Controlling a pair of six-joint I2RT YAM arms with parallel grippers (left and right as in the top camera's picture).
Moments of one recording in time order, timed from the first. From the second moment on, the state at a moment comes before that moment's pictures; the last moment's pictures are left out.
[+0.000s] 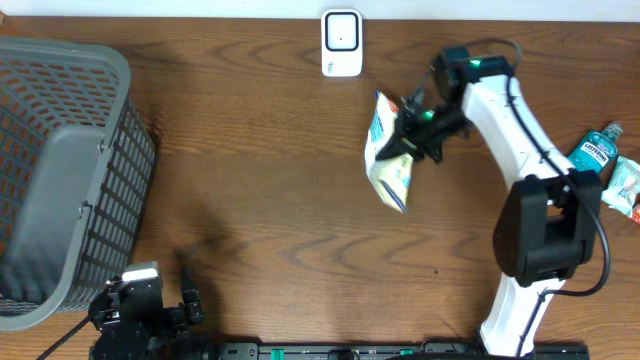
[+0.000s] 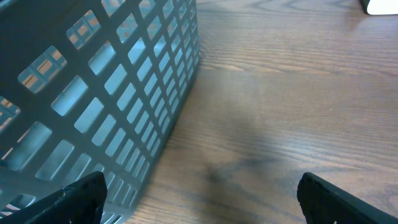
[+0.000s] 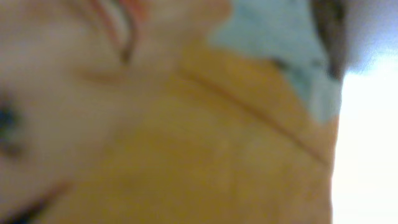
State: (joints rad) left arm -0.02 0.00 0.64 -1.14 -0.23 0.02; right arm 0.20 2.05 1.73 -1.26 -0.65 0.45
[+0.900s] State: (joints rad) left arm -0.02 0.00 0.64 -1.14 -0.23 0.02; right arm 0.37 2.26 1.83 0.04 0.04 0.64
